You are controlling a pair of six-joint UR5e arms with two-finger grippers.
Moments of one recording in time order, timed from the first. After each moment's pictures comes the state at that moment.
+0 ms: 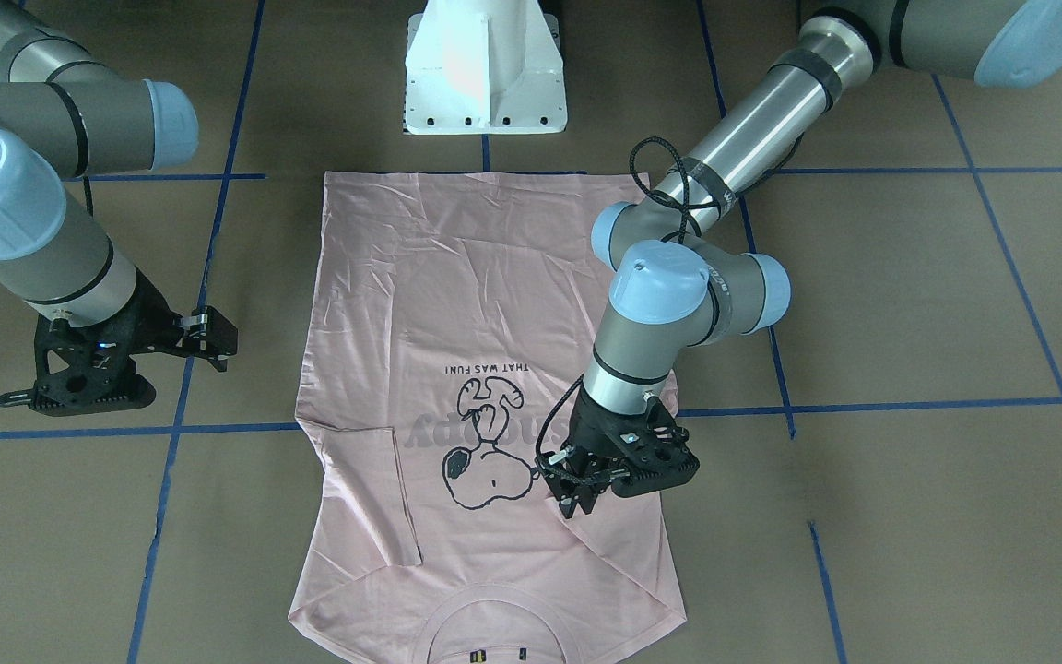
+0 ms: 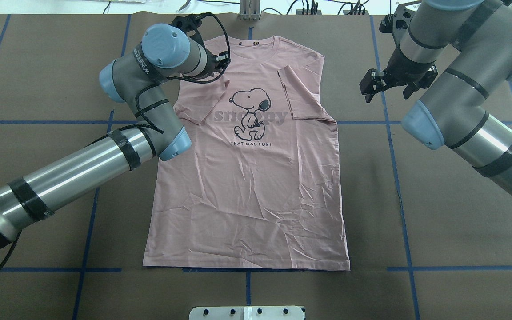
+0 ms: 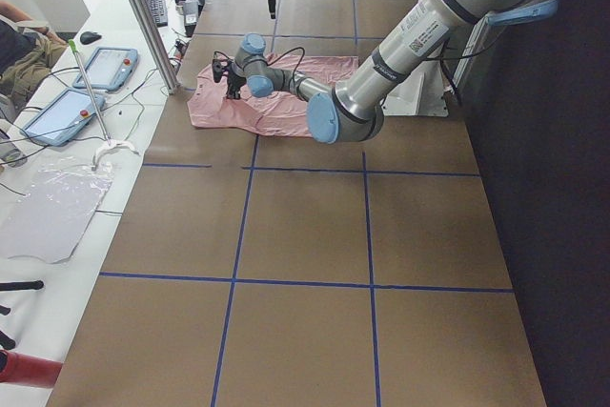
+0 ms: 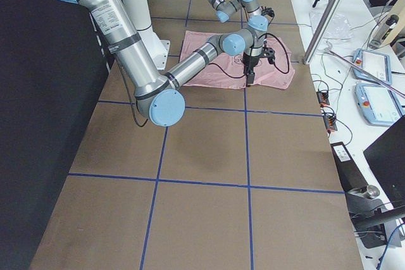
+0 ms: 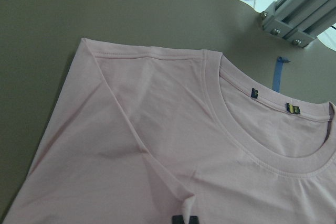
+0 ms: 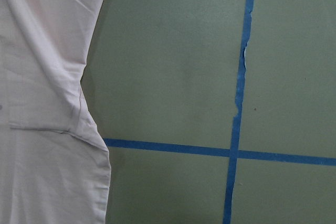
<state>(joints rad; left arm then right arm) -0.74 -2.51 -0.96 -2.34 -1.72 -1.44 0.95 -1.04 1.67 -1.70 2.14 0.69</state>
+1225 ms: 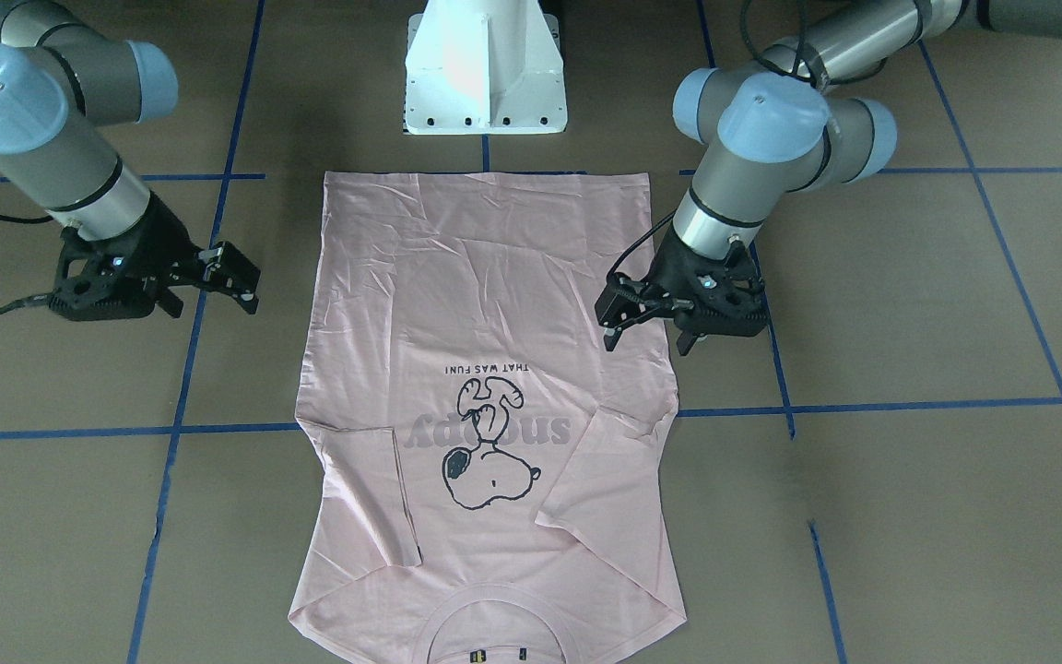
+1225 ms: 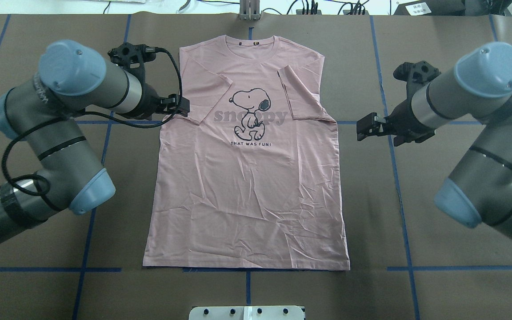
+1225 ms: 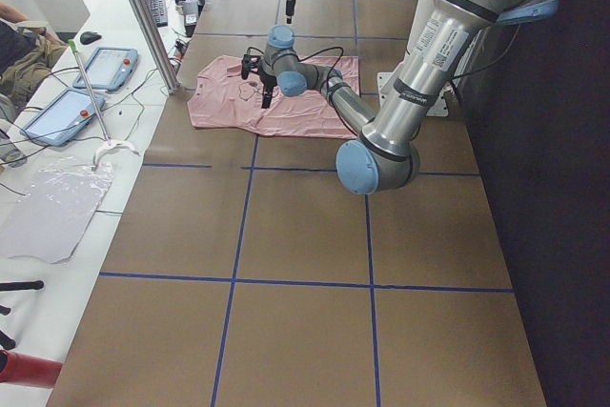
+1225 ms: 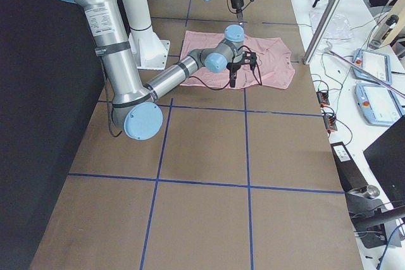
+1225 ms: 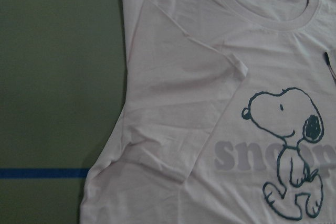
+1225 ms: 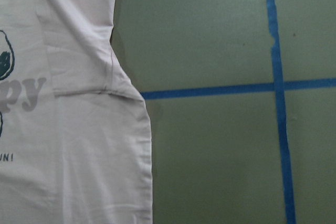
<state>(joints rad) -0.73 -2.06 -1.73 -1.92 -1.90 -1.17 0.77 -1.34 1.93 -1.33 2.07 1.18</state>
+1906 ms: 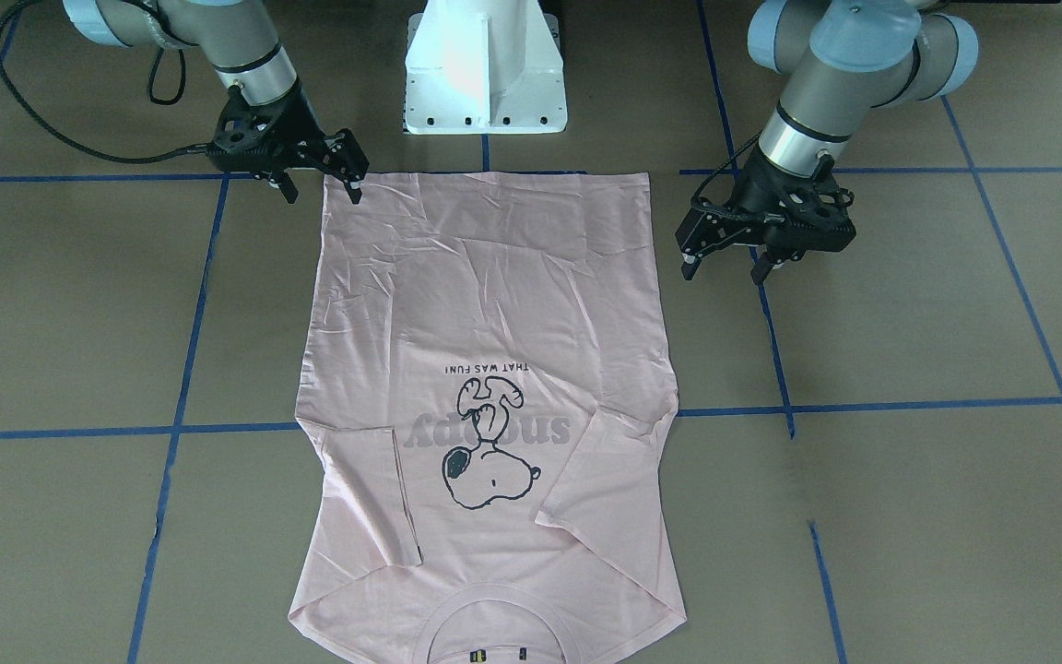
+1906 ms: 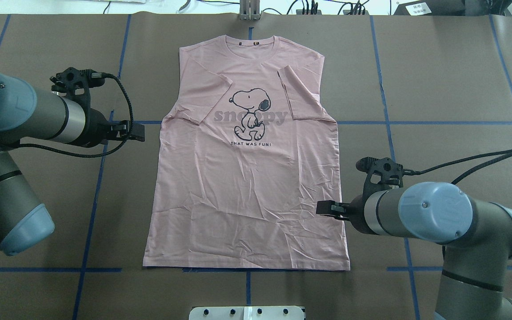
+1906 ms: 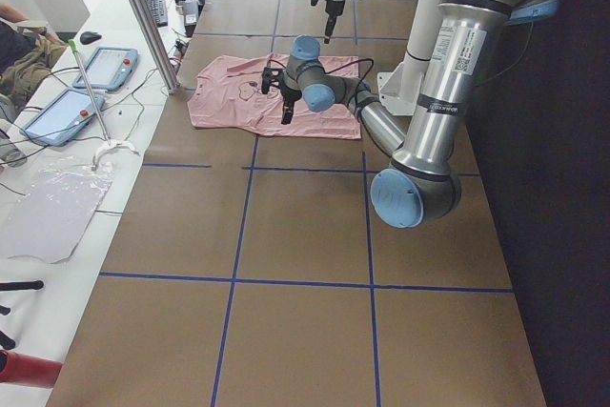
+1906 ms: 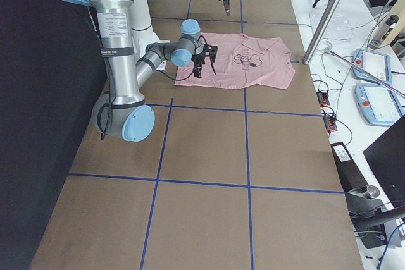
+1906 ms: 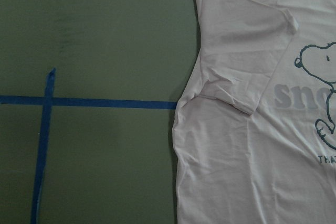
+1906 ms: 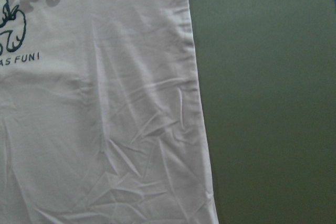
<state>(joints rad) -0.72 -1.83 -1.93 -1.91 -1.90 -1.16 0.34 -1.42 2.10 -1.32 1.67 1.54</state>
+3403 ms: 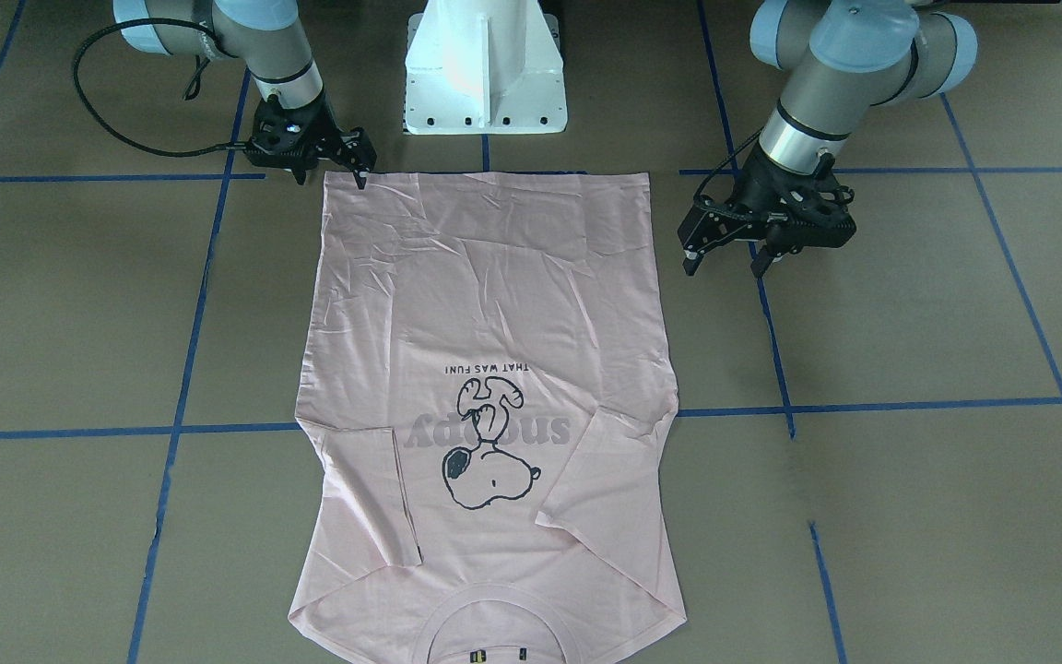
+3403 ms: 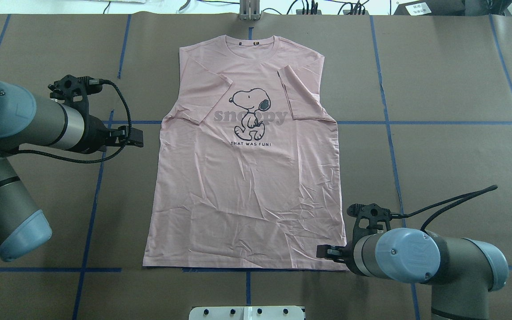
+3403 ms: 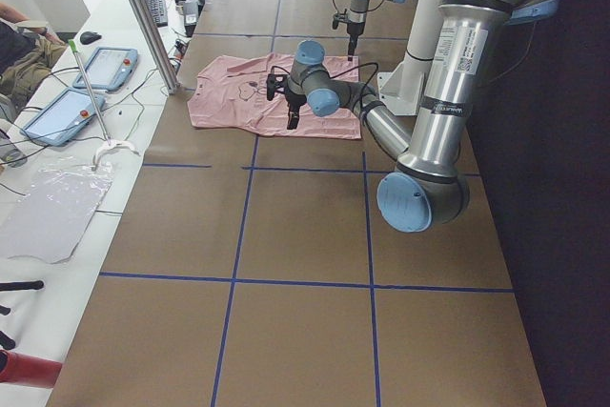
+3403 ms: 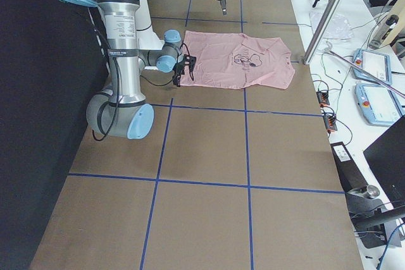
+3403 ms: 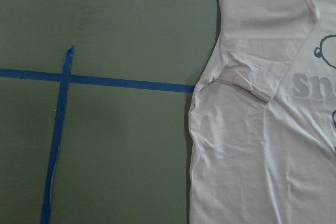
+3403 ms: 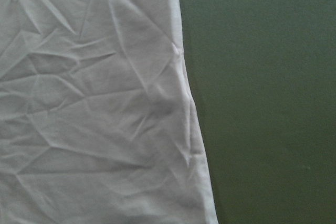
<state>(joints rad) -0.71 -1.82 -1.94 -1.91 -1.91 -1.21 0.20 -1.45 2.03 -1.34 1.67 1.61</state>
